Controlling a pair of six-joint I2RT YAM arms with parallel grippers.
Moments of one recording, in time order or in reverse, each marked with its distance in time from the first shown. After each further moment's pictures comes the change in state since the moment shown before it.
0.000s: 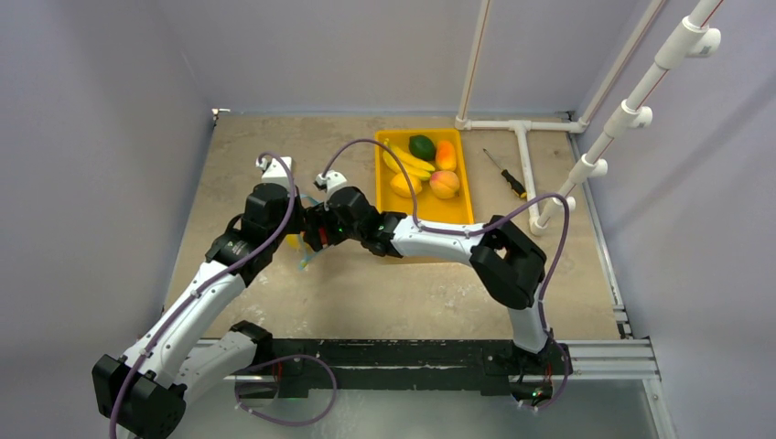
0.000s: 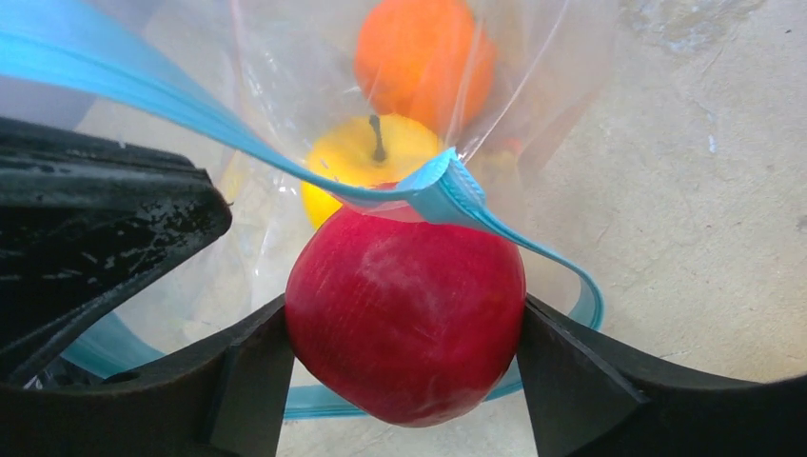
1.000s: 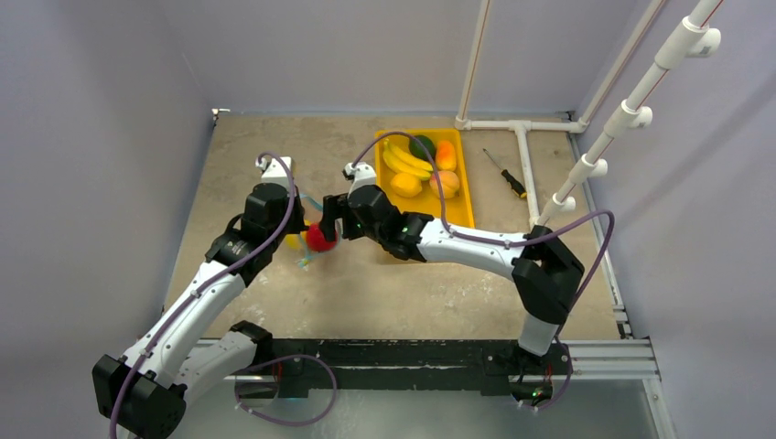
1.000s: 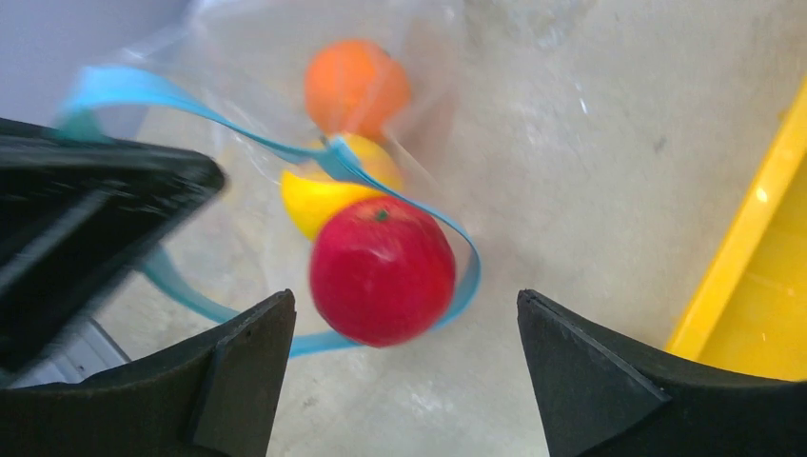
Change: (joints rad) left arm 0.003 0.000 0.000 0.000 -0.002 0.000; right arm 0.000 -0.219 -0.116 -0.055 0.169 0.138
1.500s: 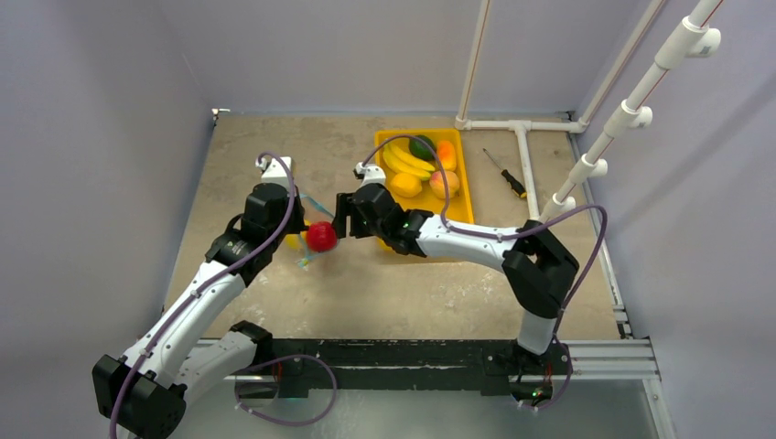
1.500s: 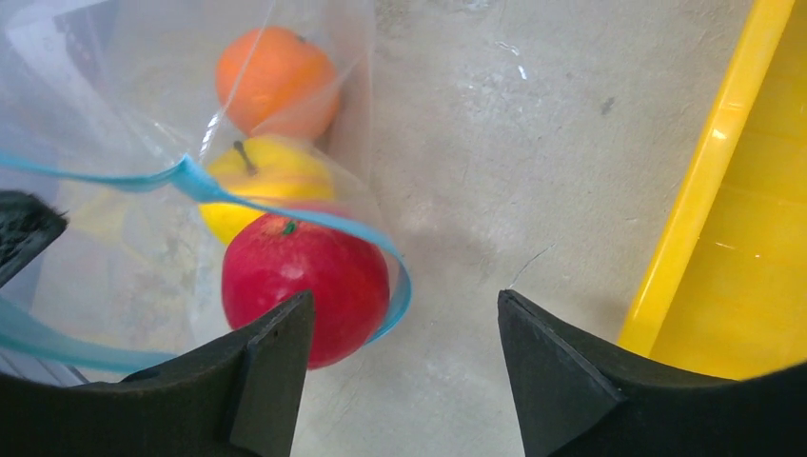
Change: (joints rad) left arm 0.000 0.000 0.000 0.000 0.000 0.000; right arm -0.052 0.035 -0.042 -0.037 0.007 0.085
